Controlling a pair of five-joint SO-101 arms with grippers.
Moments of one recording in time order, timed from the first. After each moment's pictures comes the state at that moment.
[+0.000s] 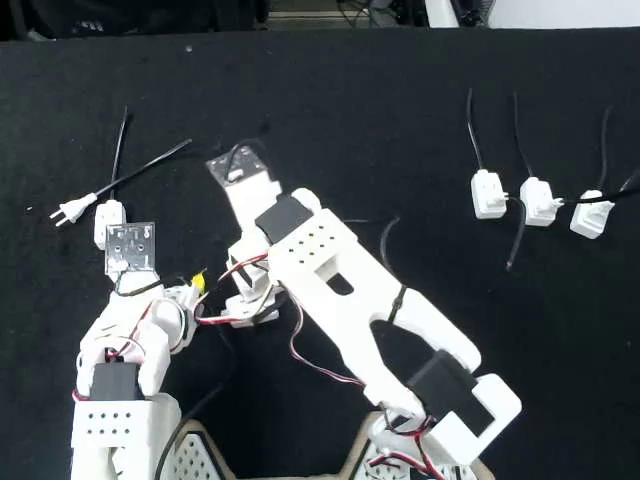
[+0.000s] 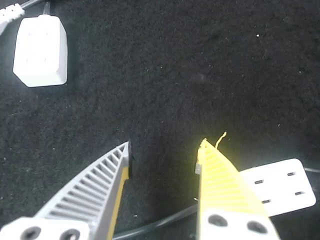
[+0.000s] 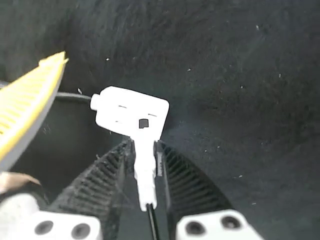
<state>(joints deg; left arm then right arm) -6.9 -91.3 91.3 49.9 -0.5 -40.7 -2.4 16.1 78.4 -14.5</state>
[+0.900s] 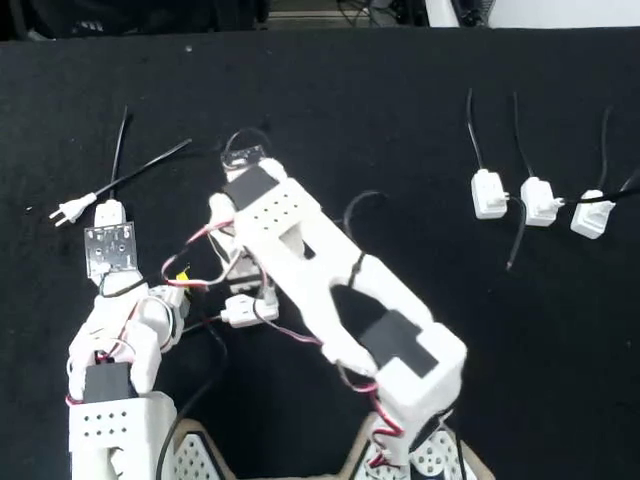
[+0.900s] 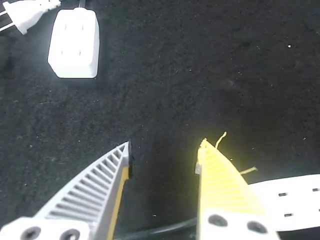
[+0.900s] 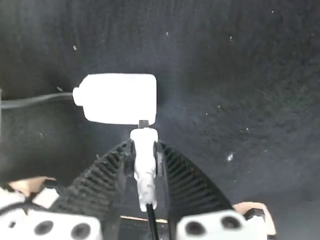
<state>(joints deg) -12.5 -91.3 91.3 50.1 -0.5 -41.1 16.1 -5.9 97.0 -28.0</state>
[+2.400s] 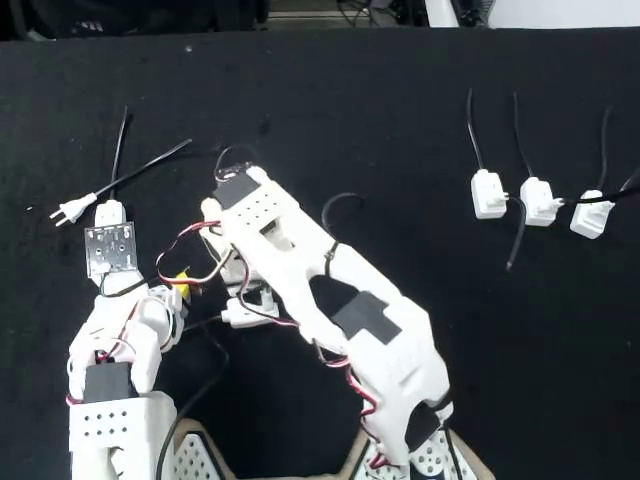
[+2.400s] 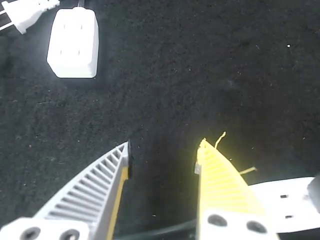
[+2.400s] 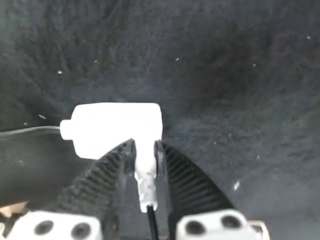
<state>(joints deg) -12.5 -91.3 91.3 50.1 -0.5 -41.0 29.1 -8.6 91.7 -24.7</state>
